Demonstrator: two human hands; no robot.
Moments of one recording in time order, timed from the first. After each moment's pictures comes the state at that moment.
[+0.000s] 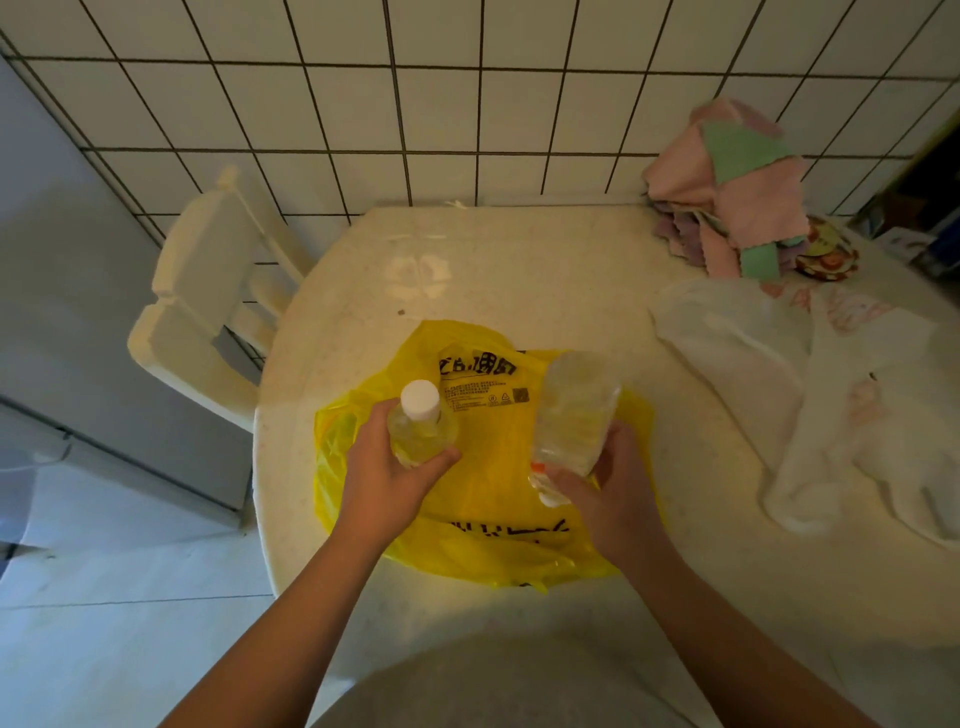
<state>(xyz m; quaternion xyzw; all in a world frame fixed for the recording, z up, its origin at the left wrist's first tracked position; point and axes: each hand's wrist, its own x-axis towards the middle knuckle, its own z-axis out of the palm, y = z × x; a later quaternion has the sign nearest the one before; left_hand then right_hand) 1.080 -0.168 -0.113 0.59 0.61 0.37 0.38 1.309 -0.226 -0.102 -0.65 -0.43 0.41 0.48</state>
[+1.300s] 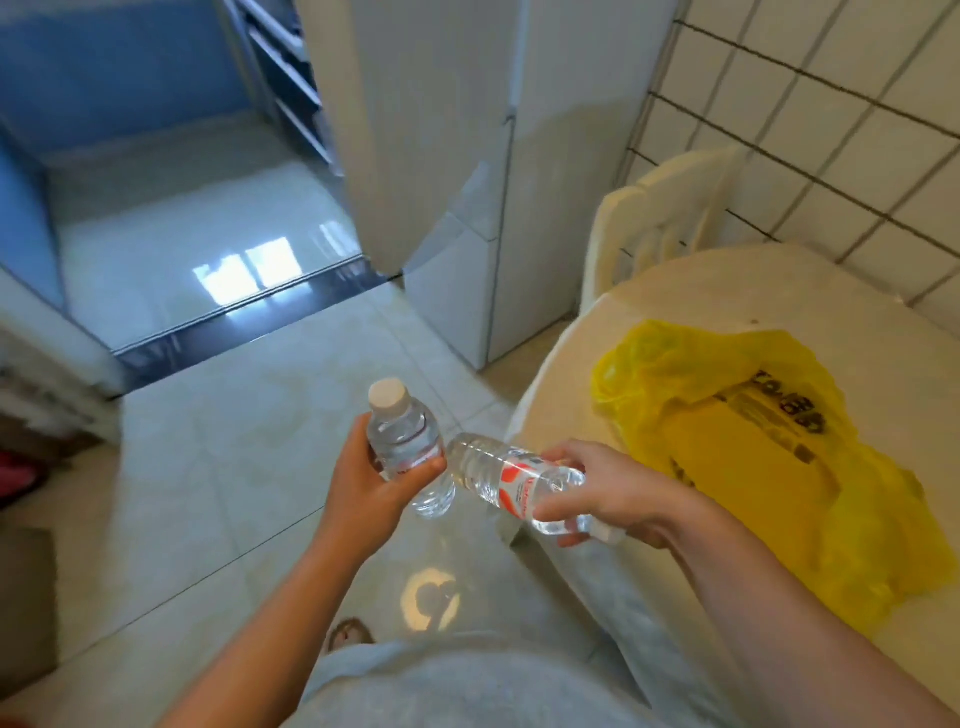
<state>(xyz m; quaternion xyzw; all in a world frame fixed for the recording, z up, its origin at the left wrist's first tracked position) 1.002 -0.538 -0.104 0.21 0.74 0.60 0.22 1.161 -0.336 -0.051 -0.37 -0.68 0.62 -0.16</state>
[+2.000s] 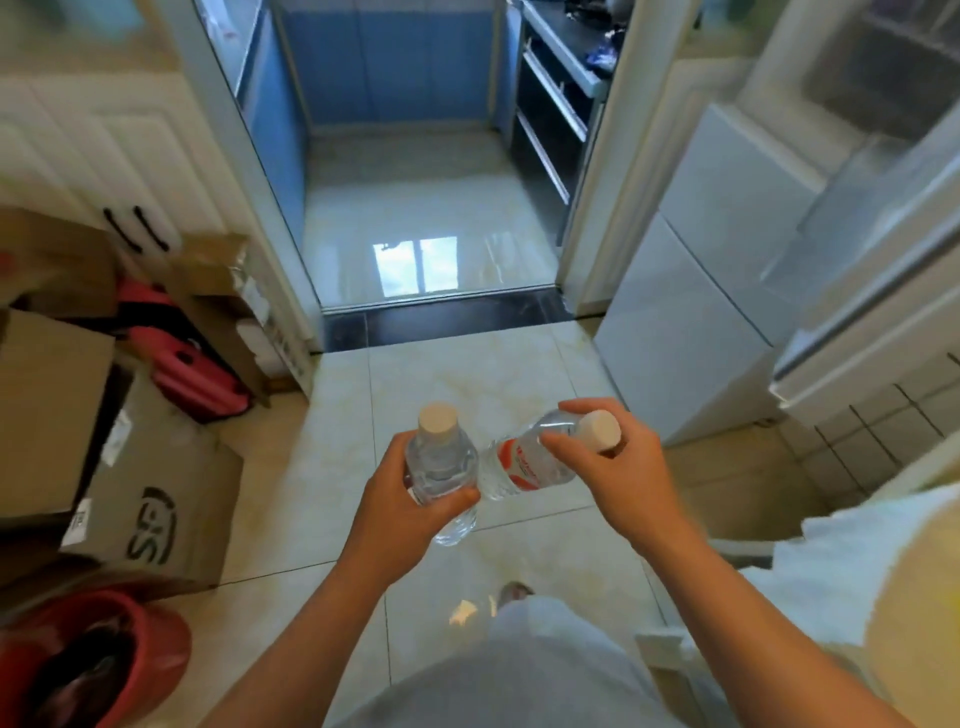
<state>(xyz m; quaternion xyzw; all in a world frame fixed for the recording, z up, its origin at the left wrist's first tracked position) 0.738 -0.788 -0.108 0.08 0.78 0.60 0.15 0.794 -0.568 -0.047 -0.19 -0.78 0.59 0.09</state>
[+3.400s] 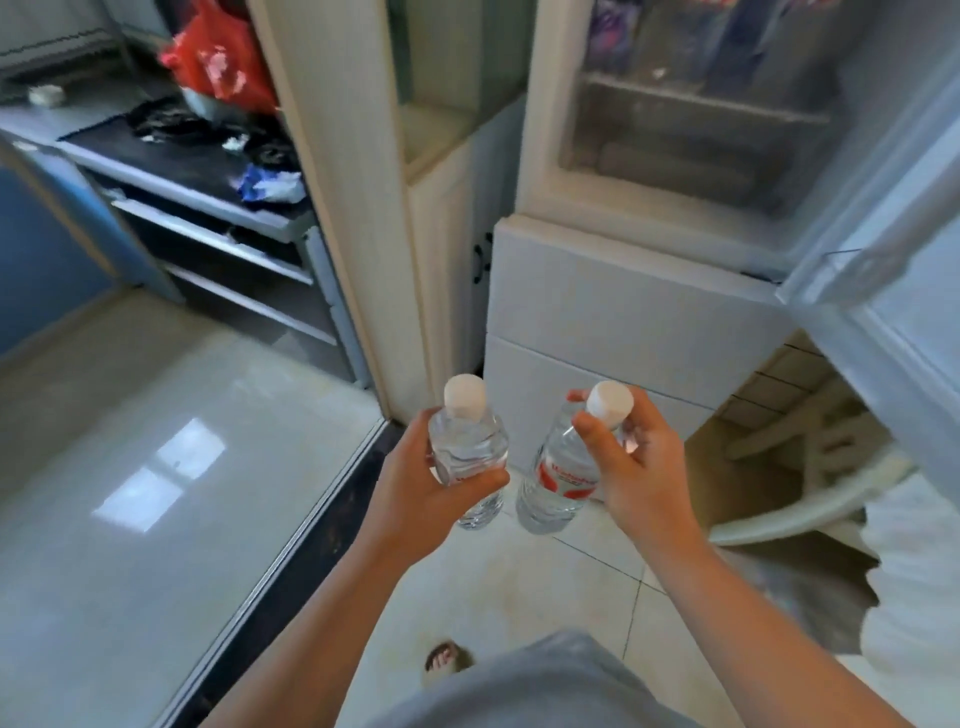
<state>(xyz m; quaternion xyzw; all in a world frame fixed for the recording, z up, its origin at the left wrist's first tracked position) 0.099 -0.417 -0.067 0.44 0.66 0.49 0.37 0.296 -0.348 -0.026 -0.46 -0.61 0.47 0.44</state>
